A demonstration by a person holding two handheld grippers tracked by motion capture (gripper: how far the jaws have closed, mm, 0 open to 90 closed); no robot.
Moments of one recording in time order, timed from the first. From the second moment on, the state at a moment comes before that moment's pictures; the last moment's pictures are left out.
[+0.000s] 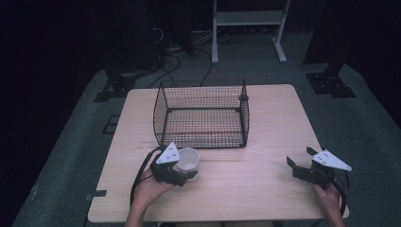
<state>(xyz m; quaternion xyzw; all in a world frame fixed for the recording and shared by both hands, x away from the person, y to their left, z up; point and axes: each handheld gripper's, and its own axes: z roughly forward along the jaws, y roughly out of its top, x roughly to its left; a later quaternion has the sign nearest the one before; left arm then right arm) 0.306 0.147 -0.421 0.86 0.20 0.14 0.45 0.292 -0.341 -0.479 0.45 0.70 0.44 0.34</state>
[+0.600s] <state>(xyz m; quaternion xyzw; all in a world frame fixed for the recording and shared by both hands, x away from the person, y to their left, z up) 0.313 0.138 -0.395 0.87 0.18 0.13 0.45 0.292 -0.342 -0.479 0.45 0.70 0.44 0.34</state>
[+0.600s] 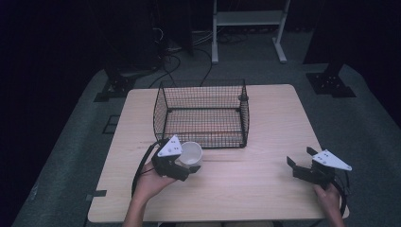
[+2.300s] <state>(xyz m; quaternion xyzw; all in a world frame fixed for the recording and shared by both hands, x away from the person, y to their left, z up) 0.354 0.136 -0.322 0.87 0.15 0.15 0.44 0.292 -0.343 -0.479 0.45 0.70 0.44 0.34</state>
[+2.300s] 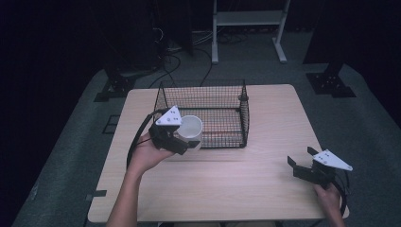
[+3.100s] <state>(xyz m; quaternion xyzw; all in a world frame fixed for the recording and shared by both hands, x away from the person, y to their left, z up) 0.387 0.129 -0.295 0.88 0.14 0.14 0.43 0.293 -0.343 -0.479 0.46 0.70 0.44 0.34</state>
